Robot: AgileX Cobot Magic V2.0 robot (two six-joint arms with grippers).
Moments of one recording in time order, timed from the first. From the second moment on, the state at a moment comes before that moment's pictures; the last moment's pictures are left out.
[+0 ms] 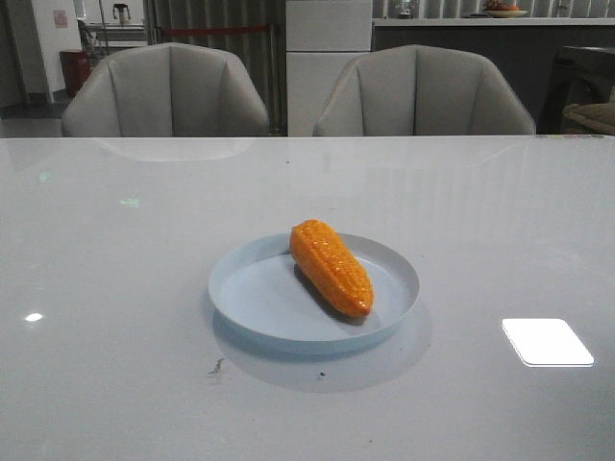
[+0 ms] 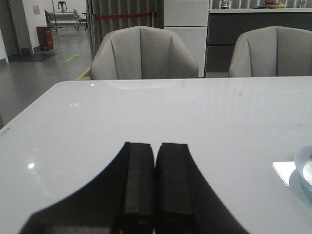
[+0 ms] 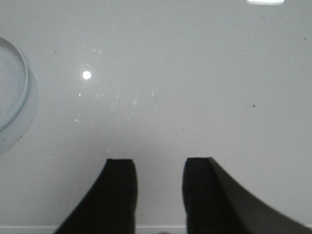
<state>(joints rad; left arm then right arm) -0.06 -0.01 0.01 0.01 0.11 0.03 0.02 0.68 -0.72 -0.06 0.81 0.10</state>
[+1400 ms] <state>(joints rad) -0.06 -0.01 0.01 0.01 0.11 0.03 0.06 -0.01 0.00 0.01 0.00 0.10</state>
